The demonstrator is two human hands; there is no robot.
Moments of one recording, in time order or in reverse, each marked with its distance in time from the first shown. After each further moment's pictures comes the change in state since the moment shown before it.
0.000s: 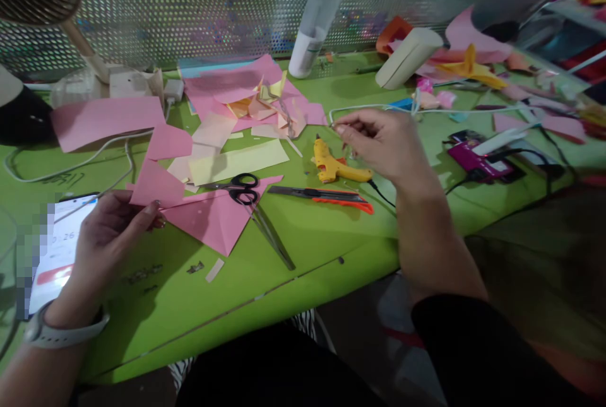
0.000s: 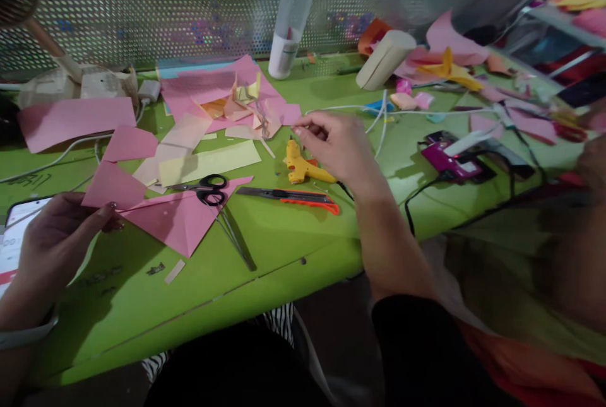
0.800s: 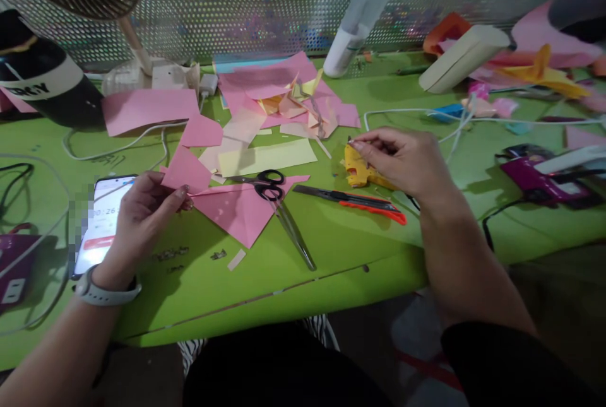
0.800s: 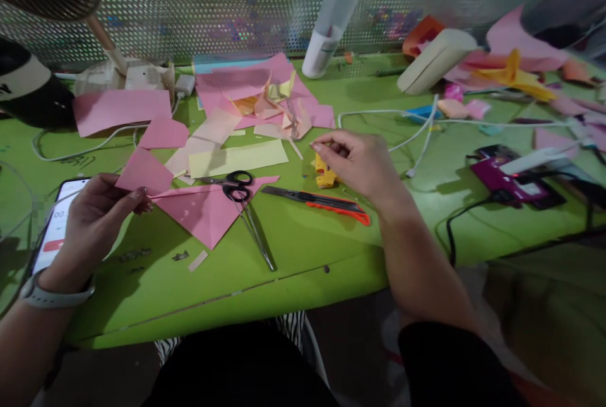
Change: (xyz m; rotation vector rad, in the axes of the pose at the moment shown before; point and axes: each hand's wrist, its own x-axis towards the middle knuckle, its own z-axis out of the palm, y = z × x) left_hand 0.001 -0.007 -0.002 -0.157 -0.028 0.135; right_hand -0.015 0.001 0.015 -0.095 -0.145 0.016
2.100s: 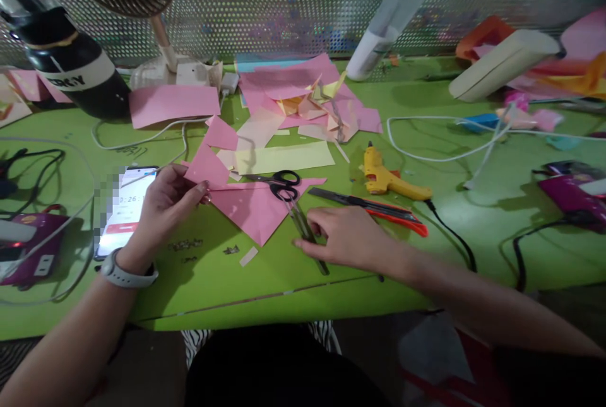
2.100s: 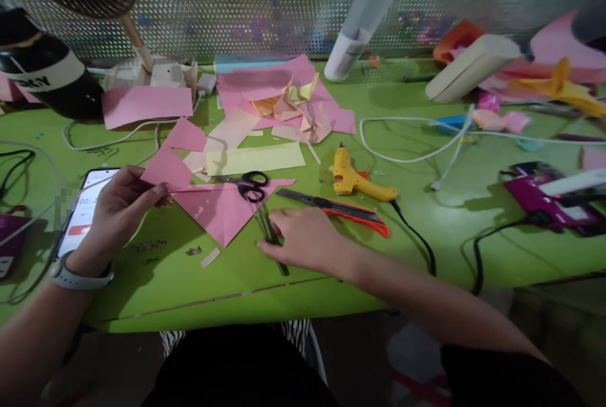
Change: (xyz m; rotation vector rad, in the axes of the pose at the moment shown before) left_hand -0.003 -0.002 0.001 -0.027 -0.033 -0.013; right_hand -0.055 -0.081 0.051 -0.294 -0.711 -0.206
